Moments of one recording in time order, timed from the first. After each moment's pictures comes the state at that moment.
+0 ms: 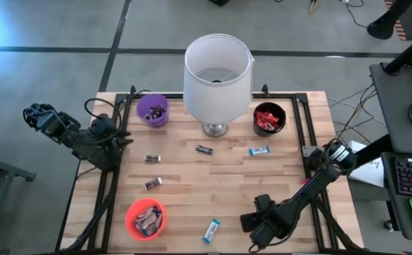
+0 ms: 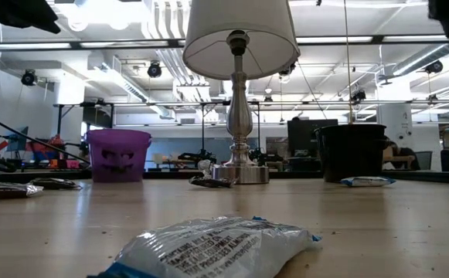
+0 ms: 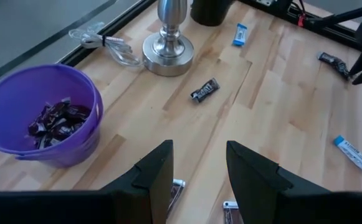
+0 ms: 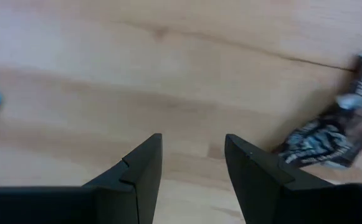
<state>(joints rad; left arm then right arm) -0.56 0.61 1.05 -1.33 -0.68 -0.88 0.77 1.90 1.38 -0.98 0.08 2.15</state>
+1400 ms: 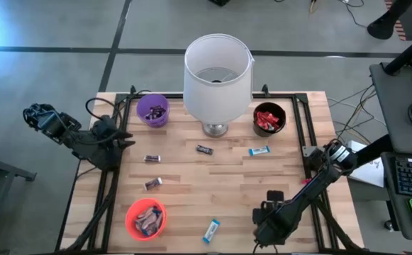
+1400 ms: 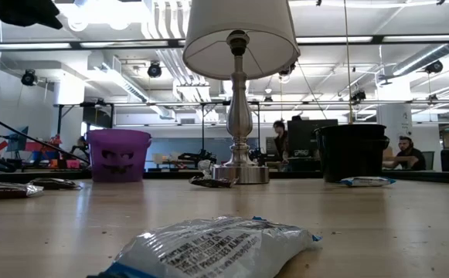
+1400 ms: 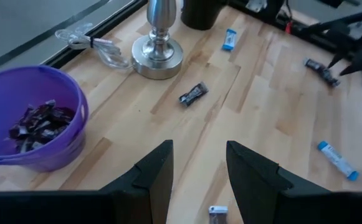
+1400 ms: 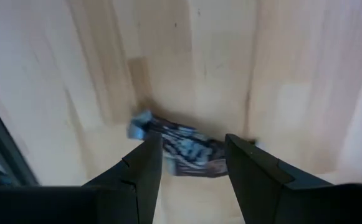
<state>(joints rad) -0.56 0.63 1.05 -1.27 -0.67 -0.88 0.78 1.90 1.39 -1.16 -0.09 0.86</state>
